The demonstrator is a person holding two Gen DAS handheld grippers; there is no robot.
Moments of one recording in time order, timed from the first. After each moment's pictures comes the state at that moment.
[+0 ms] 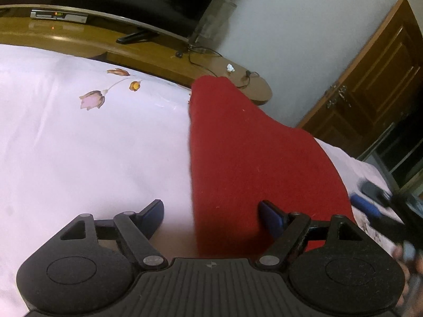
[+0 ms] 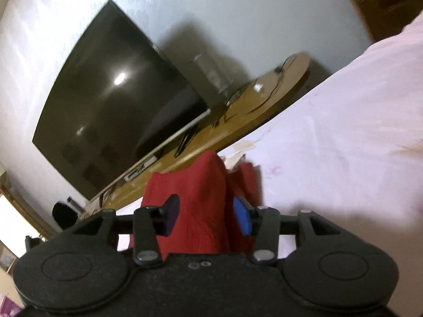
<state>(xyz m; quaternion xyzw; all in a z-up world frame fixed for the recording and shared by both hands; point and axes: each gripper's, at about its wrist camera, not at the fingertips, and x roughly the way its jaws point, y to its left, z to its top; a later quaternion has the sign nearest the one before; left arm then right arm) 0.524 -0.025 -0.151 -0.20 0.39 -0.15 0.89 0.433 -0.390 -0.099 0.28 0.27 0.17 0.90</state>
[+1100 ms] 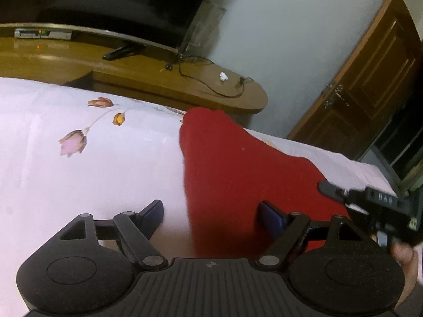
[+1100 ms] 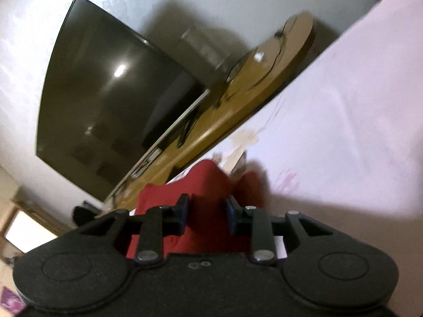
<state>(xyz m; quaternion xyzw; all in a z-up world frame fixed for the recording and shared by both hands) 0.568 -0.031 -0.136 -0.18 0.38 -0.16 0.89 0.507 -0.393 -0.139 0.36 0.31 0.20 0.86</state>
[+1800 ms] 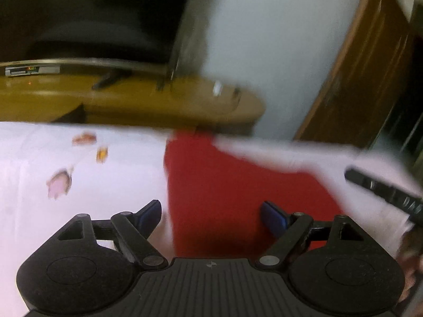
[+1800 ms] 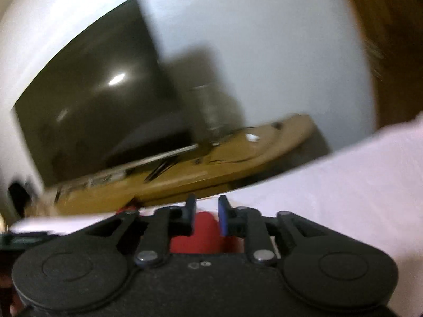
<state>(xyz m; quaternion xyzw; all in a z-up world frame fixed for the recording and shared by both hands) 0.581 -0.071 -0.132 -0.08 0.37 -0.15 0.91 0.451 -0.340 -0.065 0.10 0.19 0.12 0.97</state>
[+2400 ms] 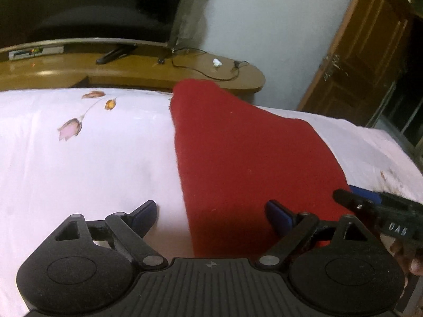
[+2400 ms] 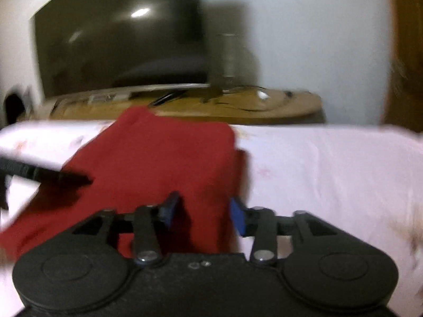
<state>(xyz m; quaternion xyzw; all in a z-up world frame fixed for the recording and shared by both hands) 0.533 -0.057 -0.138 -0.10 0.38 -0.16 0.91 0.428 -0.333 -0.099 0.01 0.29 0.11 0.95</state>
